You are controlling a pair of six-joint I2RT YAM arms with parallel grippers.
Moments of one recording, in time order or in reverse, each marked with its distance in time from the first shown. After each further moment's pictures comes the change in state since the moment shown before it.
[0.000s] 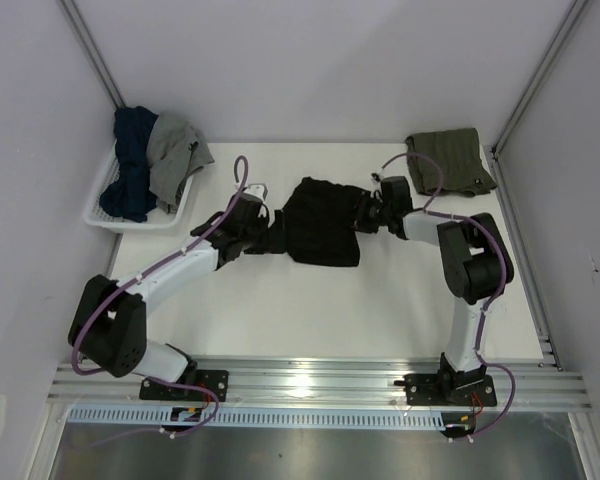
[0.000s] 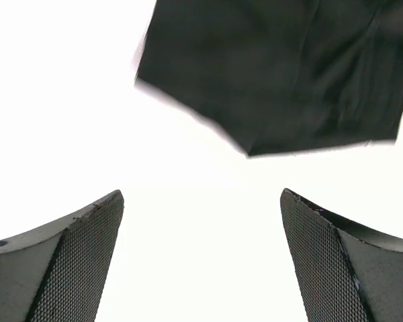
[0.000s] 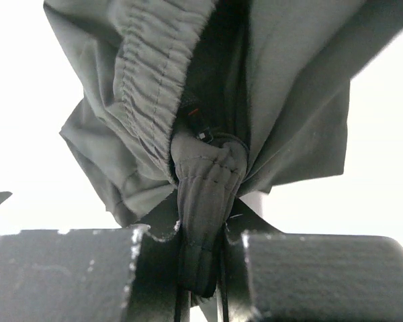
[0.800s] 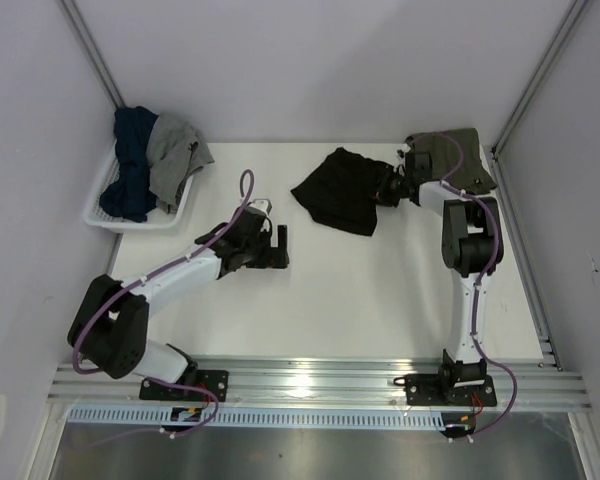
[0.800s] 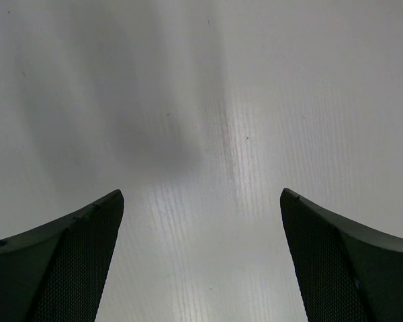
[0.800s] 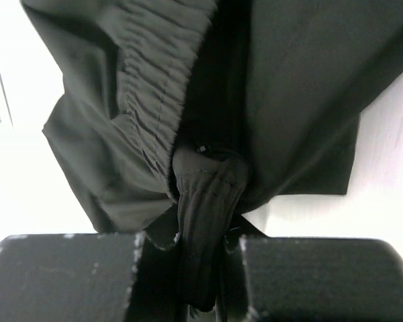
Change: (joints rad) left arm -0.034 -0.021 -0.093 0.004 0.037 -0.024; right arm -0.202 0.307 0.524 -0.293 -0.066 -0.085
